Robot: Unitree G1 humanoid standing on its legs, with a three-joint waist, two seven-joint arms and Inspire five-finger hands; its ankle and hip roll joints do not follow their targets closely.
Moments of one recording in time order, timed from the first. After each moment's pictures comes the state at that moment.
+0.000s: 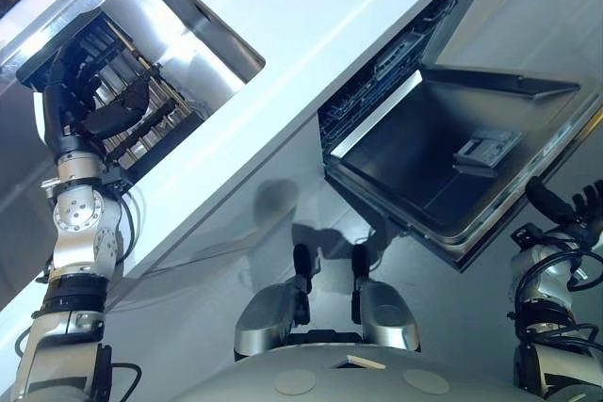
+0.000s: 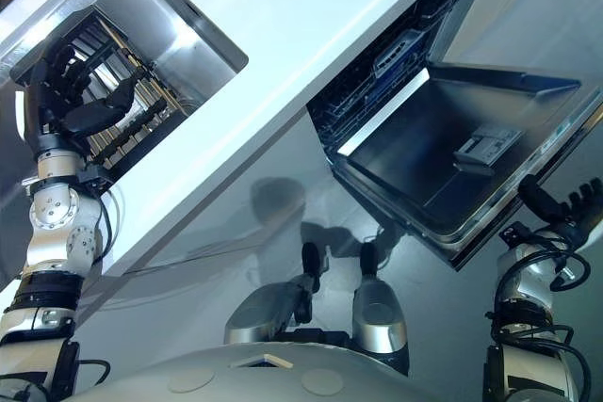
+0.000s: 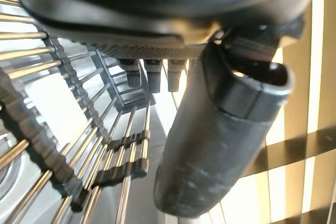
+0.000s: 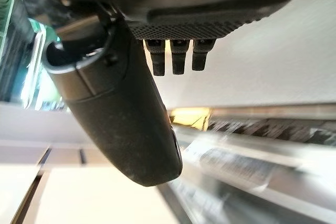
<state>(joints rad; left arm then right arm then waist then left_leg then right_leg) -0.20 0.62 0.11 0.35 -0.54 -0.33 0.21 -0.16 -0.51 -0.31 0.83 0.59 -0.31 -0.45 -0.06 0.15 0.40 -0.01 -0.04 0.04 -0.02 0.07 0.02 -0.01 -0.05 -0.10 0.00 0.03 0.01</state>
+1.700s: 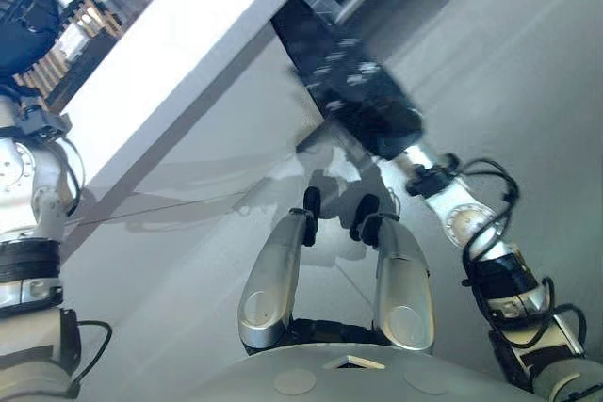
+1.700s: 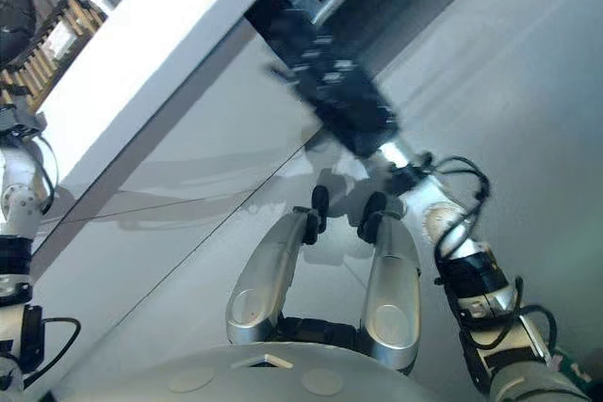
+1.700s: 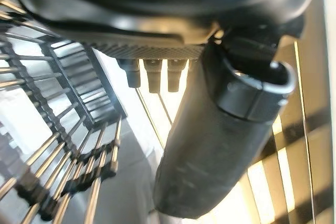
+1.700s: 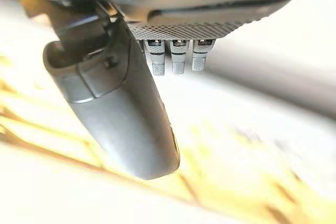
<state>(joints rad) -0.38 0.74 0.18 0.31 -0.66 -0.38 0.27 -0.39 -0.44 0.36 -0.21 1.25 0.22 0.56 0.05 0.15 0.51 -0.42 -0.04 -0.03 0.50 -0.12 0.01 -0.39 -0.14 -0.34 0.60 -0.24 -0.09</state>
